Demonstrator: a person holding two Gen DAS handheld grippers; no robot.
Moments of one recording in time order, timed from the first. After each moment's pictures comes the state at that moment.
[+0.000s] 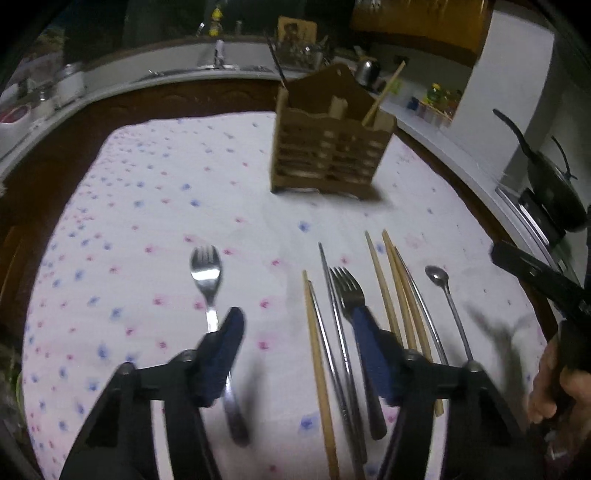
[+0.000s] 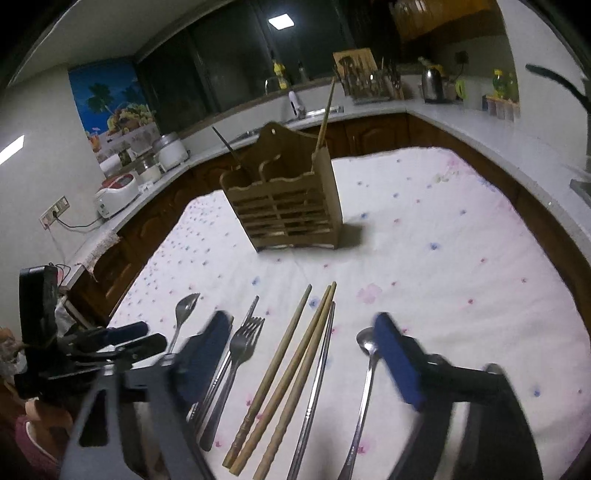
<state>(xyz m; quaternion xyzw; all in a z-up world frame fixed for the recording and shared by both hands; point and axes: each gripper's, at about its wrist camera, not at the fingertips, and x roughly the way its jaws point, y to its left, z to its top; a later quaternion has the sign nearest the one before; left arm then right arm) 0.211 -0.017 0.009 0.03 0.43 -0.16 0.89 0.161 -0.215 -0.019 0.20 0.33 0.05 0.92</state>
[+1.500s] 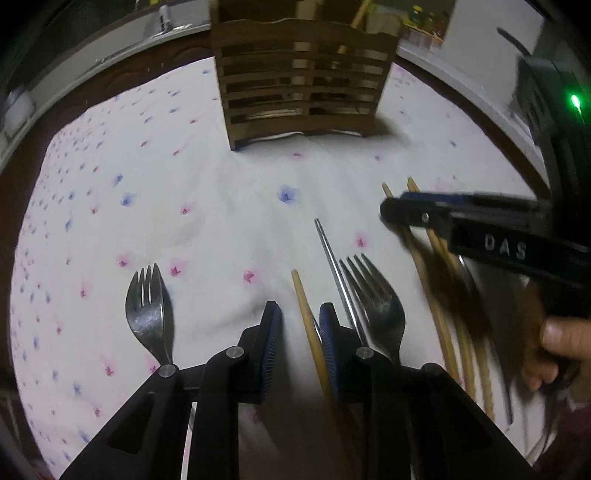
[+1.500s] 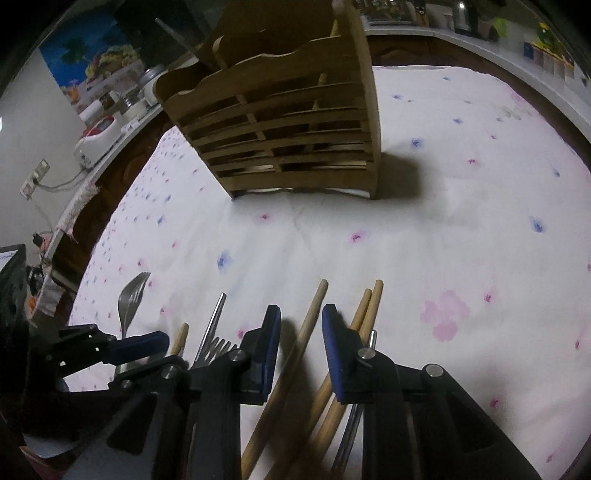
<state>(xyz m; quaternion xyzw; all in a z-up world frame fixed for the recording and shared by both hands) 0.319 -0.069 -0.060 0.13 0.52 -0.18 0.83 0.288 -0.191 -0.091 0.18 0.47 0.10 0.86</state>
